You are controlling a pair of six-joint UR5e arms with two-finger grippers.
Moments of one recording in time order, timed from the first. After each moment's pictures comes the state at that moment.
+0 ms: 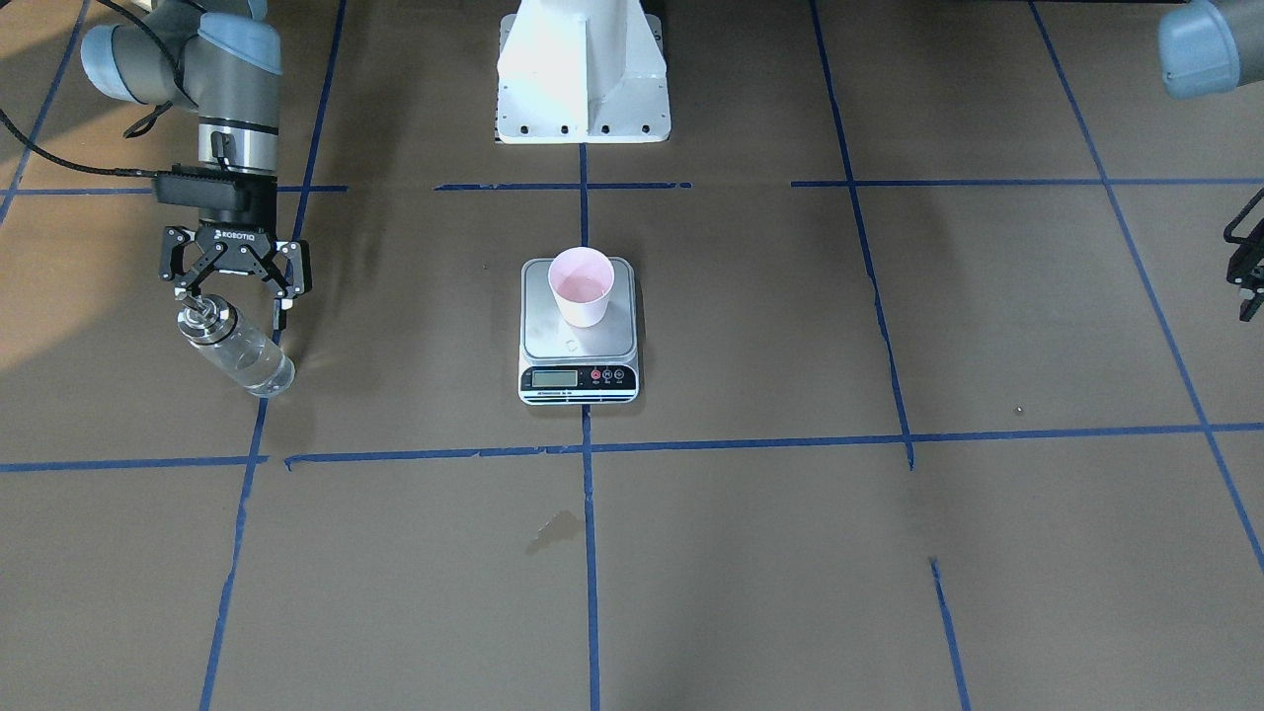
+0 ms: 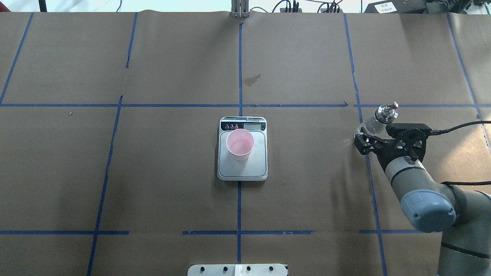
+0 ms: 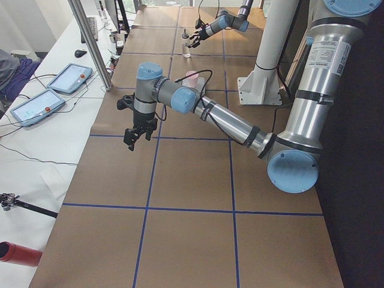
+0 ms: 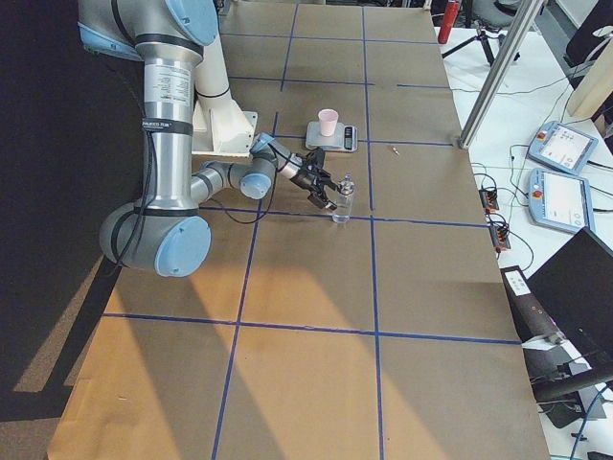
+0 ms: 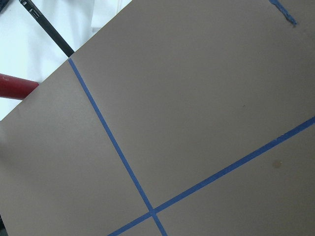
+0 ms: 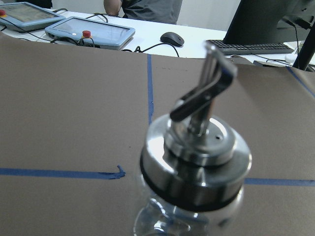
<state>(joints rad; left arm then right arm) -1.32 -1.79 -1.86 -1.49 -1.99 0.14 0.34 -1.62 1.90 -1.06 0.85 1.32</state>
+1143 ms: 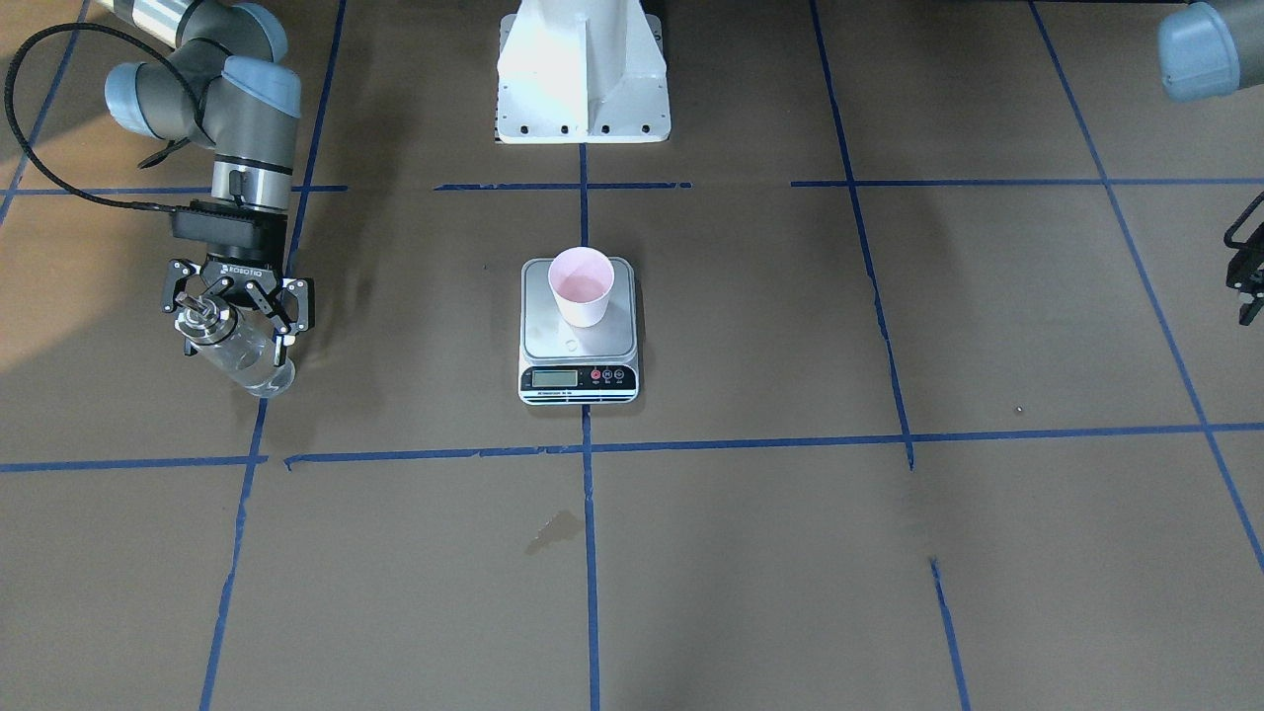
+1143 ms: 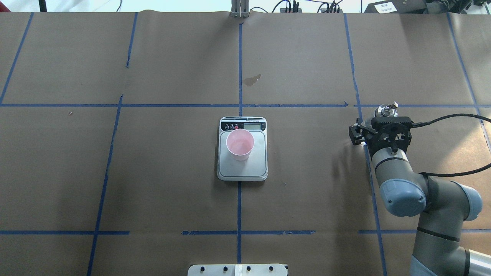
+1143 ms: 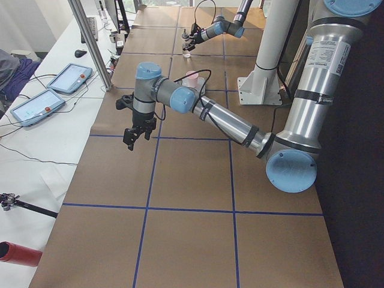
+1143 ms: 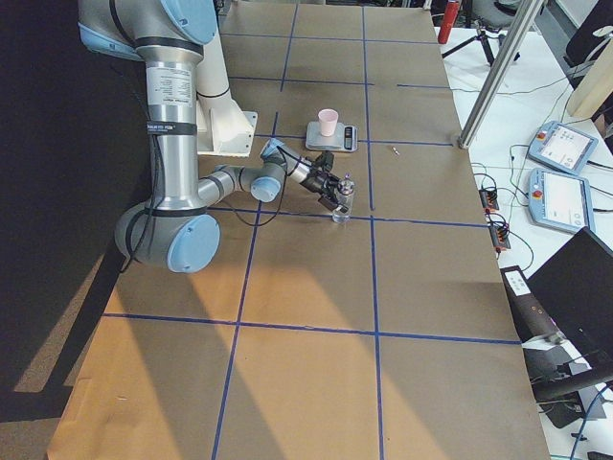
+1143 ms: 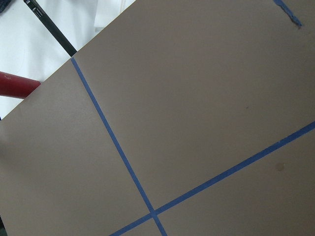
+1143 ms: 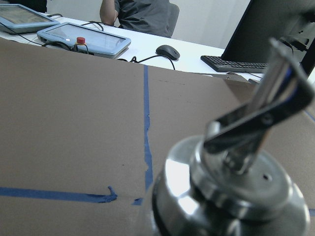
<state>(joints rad) -1.32 -1.80 -1.85 -1.49 -1.99 0.10 0.38 -1.55 1.81 -1.06 0.82 1.26</state>
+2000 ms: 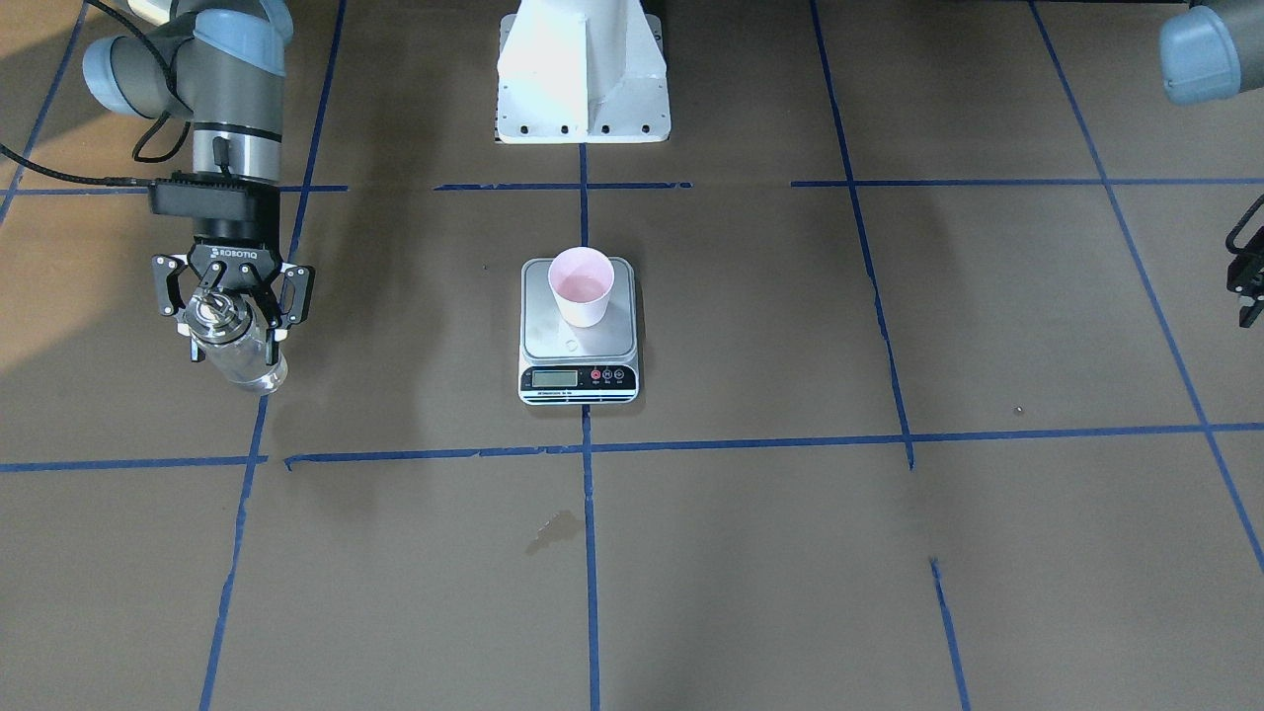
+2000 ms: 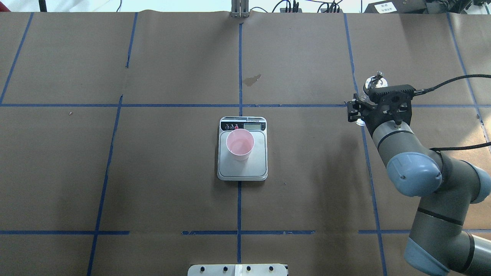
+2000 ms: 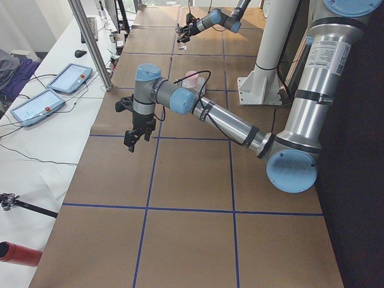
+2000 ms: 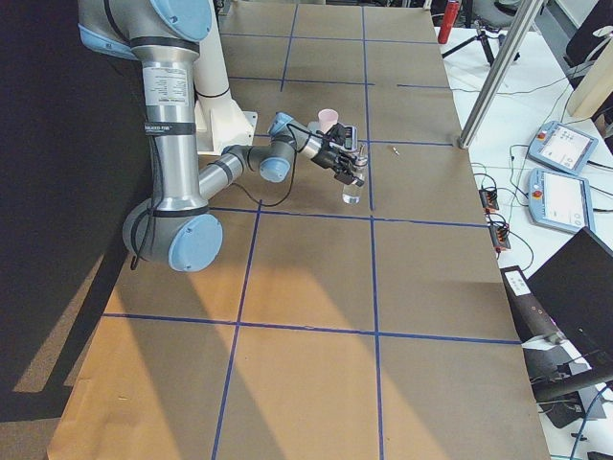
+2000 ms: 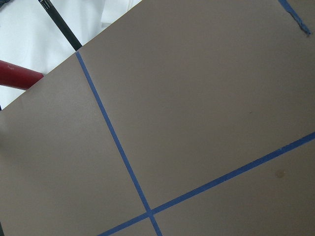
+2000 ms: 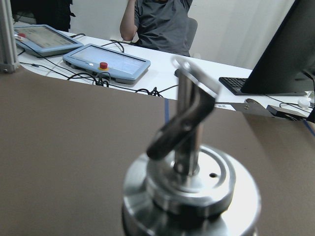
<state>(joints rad) -1.33 -1.79 -1.84 -1.49 -2.00 0.09 0.48 -1.47 1.96 -1.08 0.92 1.03</state>
